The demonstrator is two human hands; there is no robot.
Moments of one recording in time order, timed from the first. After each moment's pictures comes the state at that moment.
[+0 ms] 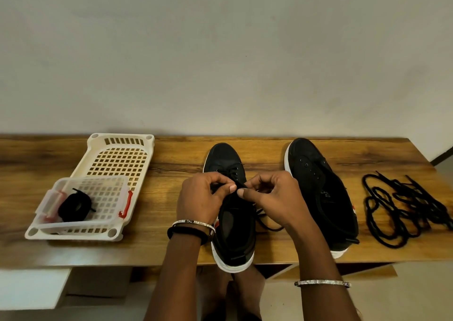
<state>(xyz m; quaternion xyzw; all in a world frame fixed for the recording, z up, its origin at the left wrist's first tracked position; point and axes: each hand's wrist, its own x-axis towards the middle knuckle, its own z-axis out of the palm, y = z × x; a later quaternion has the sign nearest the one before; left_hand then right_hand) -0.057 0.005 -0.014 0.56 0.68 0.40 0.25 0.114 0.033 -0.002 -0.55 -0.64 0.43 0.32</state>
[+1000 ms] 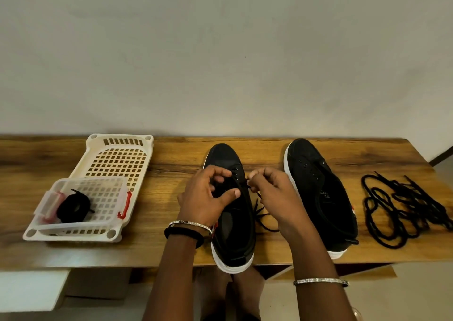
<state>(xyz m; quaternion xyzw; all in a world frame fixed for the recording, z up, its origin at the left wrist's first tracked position) -0.055 0.001 -0.011 0.54 0.68 0.39 0.31 0.103 0.033 0.004 -0.57 -0.53 0.52 0.36</state>
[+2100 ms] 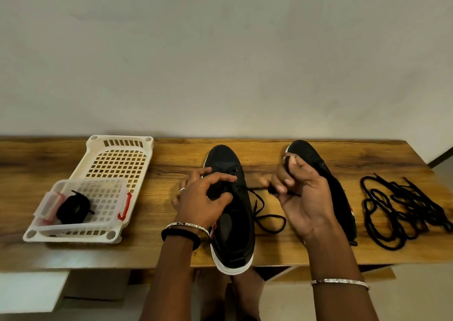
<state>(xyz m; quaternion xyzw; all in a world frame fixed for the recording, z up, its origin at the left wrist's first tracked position) -0.056 -0.003 0.003 0.55 0.73 0.29 0.29 0.131 0.034 0.023 -0.33 -0.29 0.71 0.55</state>
